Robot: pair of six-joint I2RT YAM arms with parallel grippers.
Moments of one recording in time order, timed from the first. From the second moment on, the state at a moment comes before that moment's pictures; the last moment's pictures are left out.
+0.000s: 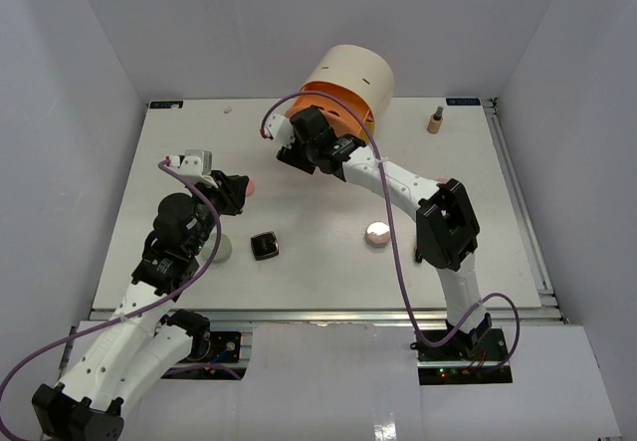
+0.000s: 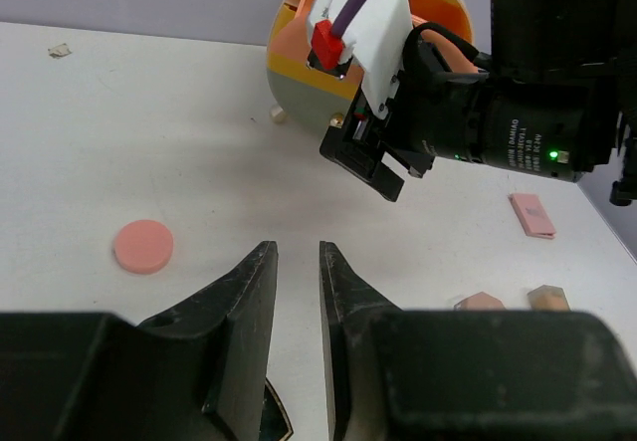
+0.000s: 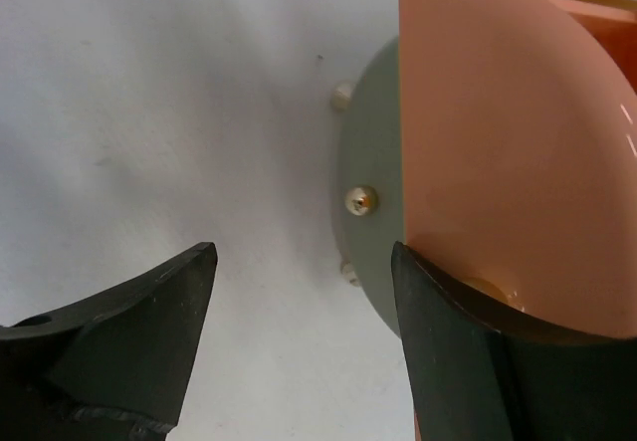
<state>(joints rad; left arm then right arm) -0.42 0.69 0.67 -0.01 -0.10 -0.31 0.79 2.08 1.84 -0.38 0.27 -0.63</state>
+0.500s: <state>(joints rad) -0.42 0.71 0.67 -0.02 -0.09 -0.32 0.68 2.09 1.88 -0.30 0.30 -0.71</state>
